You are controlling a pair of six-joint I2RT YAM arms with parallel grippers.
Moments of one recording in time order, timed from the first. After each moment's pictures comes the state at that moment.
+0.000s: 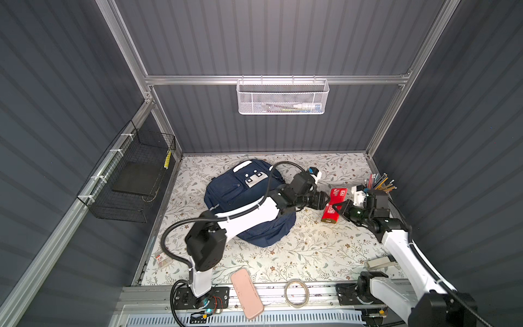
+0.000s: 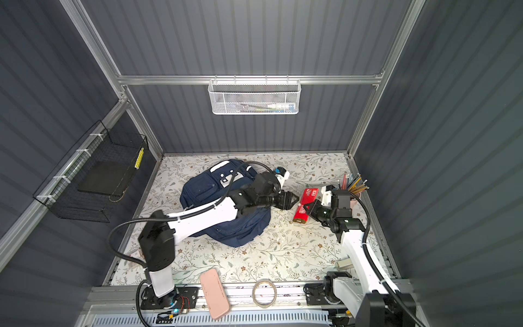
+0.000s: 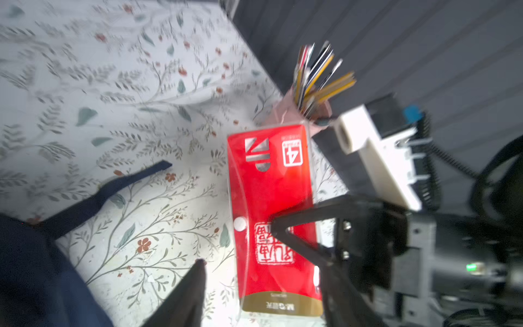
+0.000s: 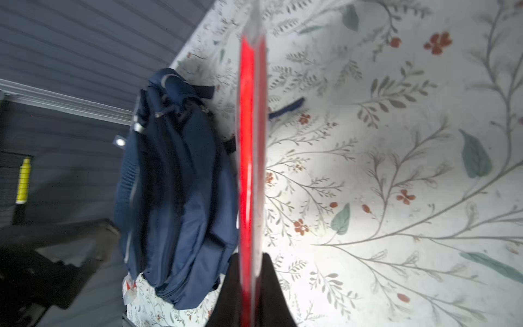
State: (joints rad) left arm -0.99 1.81 1.58 -0.27 0.11 -0.50; right arm 0.00 0.96 0.67 -0.41 -0.49 0.59
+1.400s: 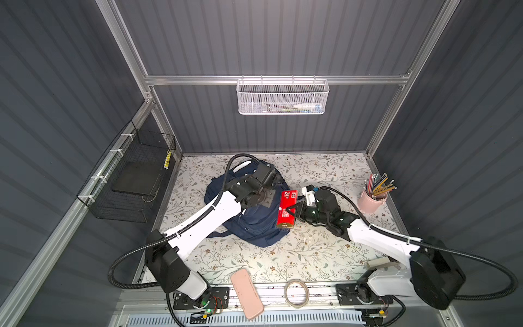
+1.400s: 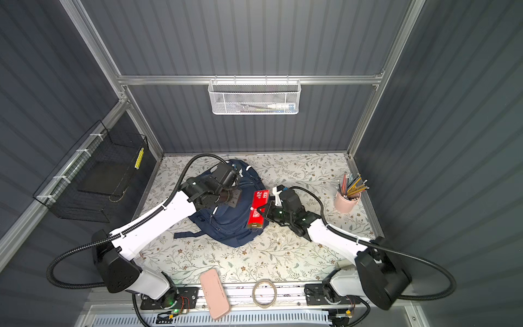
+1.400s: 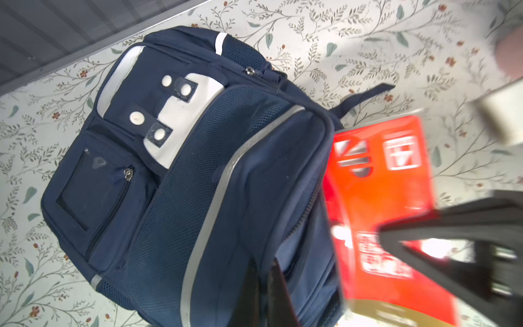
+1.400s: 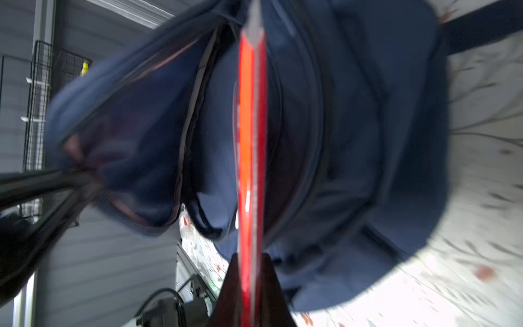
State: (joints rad) left arm -0.79 1.54 1.51 -0.91 -0.22 -0.25; right arm 0.63 1.37 0.71 0.14 -0.34 1.00
